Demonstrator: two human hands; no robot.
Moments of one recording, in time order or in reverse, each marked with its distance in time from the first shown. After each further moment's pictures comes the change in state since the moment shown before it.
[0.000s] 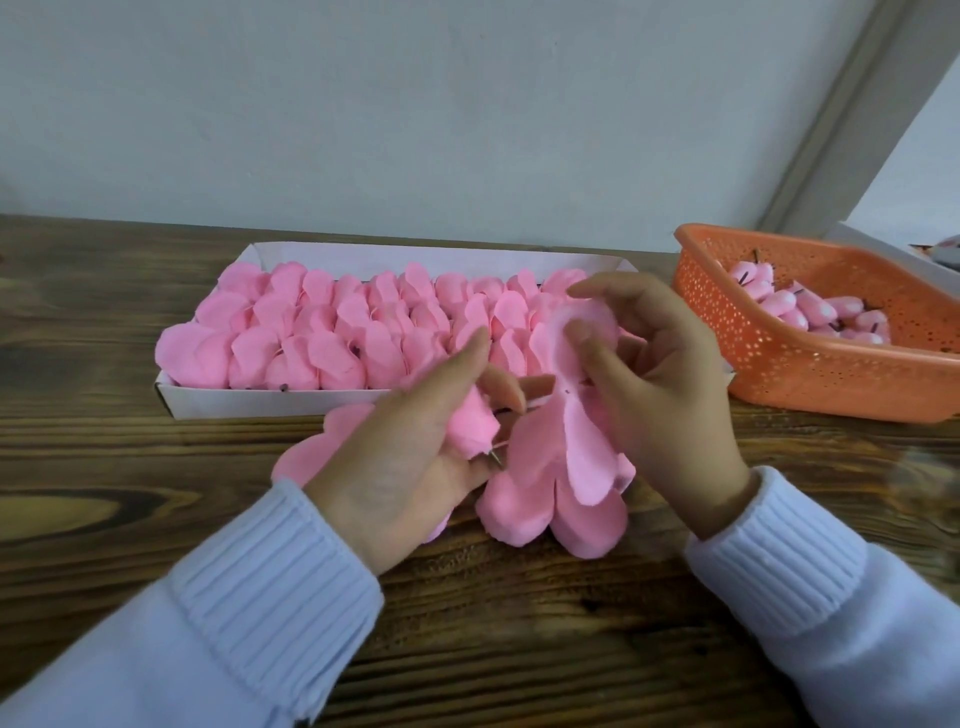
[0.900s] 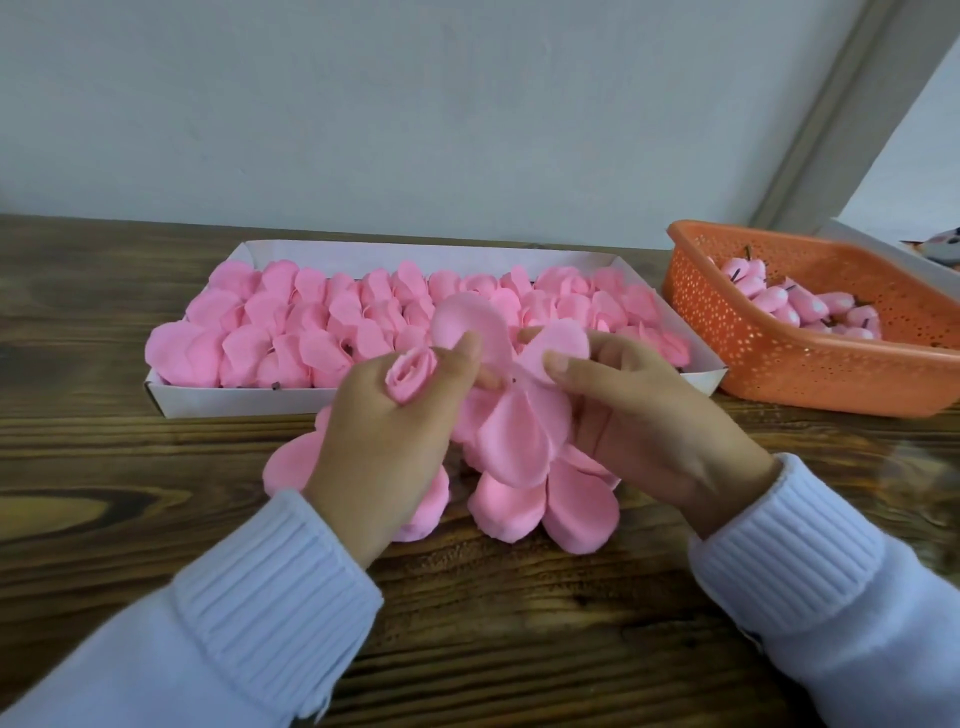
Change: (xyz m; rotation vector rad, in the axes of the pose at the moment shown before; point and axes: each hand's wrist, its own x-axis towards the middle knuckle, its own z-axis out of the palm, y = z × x) left_hand -0.003 -0.006 -0.003 0.696 0.400 0.487; right_hand -0.001 0.002 -0.007 0.660 -0.338 0.703
